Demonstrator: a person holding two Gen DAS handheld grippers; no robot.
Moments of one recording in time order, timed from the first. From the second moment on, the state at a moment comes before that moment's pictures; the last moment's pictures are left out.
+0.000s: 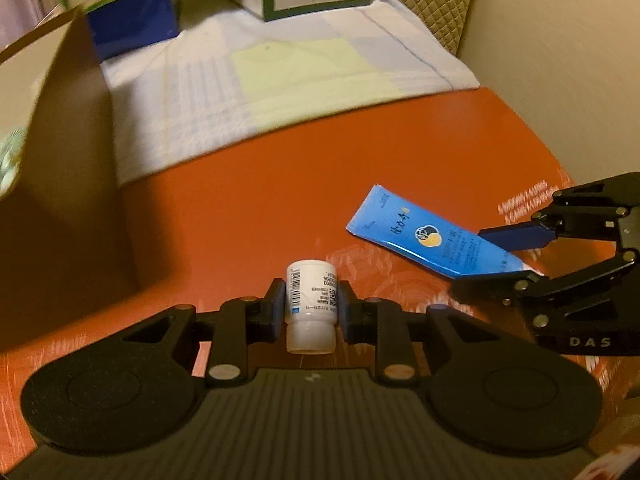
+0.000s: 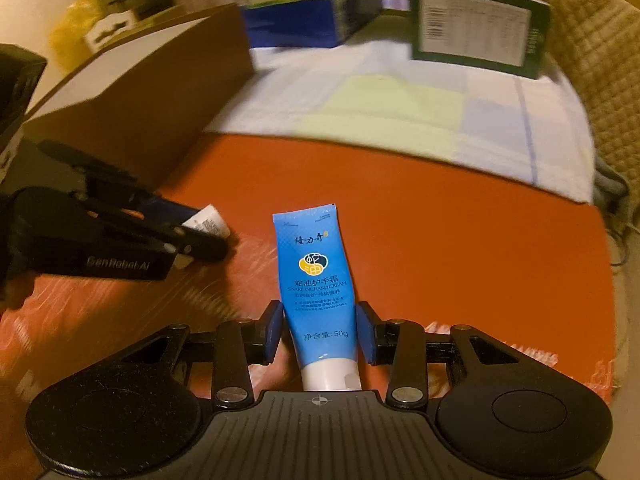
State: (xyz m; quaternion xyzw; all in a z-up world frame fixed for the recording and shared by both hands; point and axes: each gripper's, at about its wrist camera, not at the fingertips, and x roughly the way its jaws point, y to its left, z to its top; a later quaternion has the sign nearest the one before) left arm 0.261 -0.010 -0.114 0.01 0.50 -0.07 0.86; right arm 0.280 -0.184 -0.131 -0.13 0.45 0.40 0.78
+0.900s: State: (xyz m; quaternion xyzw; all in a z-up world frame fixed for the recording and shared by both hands) left arm 0.176 0.039 -0.090 -0.05 0.49 -0.01 0.87; right arm 0.227 -0.156 -0.135 -0.19 0.43 0.37 0.80
